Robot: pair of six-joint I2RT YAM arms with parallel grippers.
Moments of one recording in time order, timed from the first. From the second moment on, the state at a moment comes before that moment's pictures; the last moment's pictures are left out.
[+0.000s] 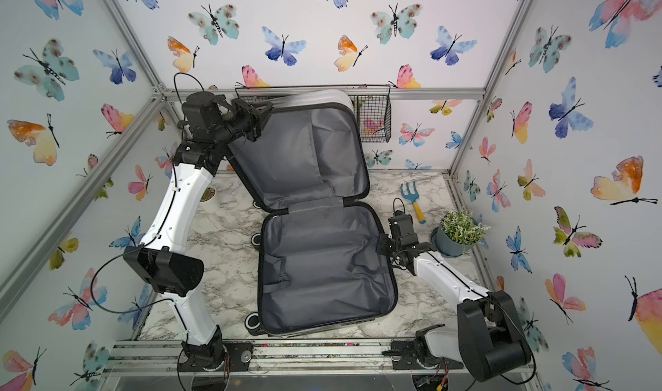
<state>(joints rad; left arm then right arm) -0.24 1.83 2.19 -0.35 0.46 -1.38 0.35 1.31 0.71 -0.27 -0.03 0.54</state>
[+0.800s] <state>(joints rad) -0.59 1.14 1.49 -0.49 0.18 -1.22 0.46 1.45 0.77 -0.09 0.05 0.86</state>
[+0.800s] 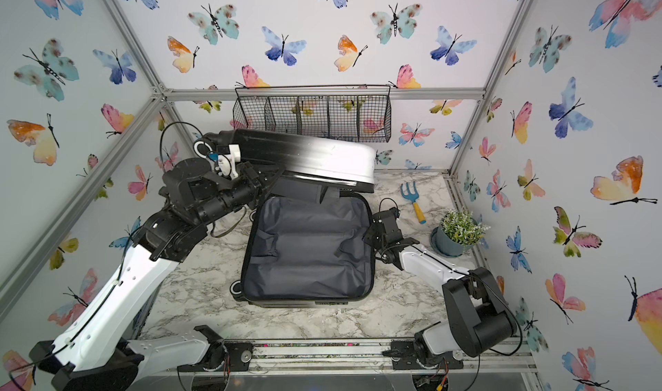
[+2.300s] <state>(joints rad) 0.16 1.20 1.29 -1.00 0.13 -0.55 0.28 1.30 1.04 -0.40 -0.33 0.40</state>
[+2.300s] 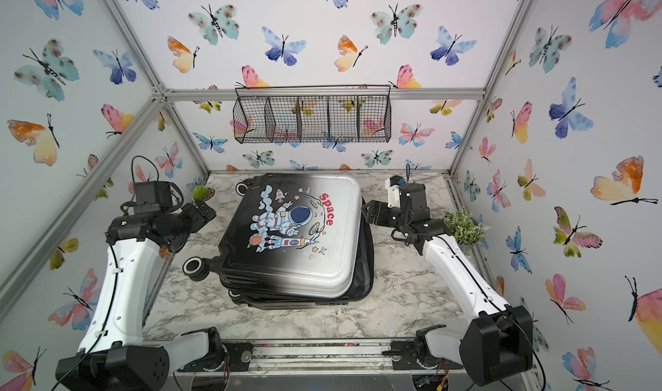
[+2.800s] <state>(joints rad) 0.14 1.59 1.34 -0.85 0.29 -0.50 0.24 1.43 0.85 -0.33 -0.39 0.45</state>
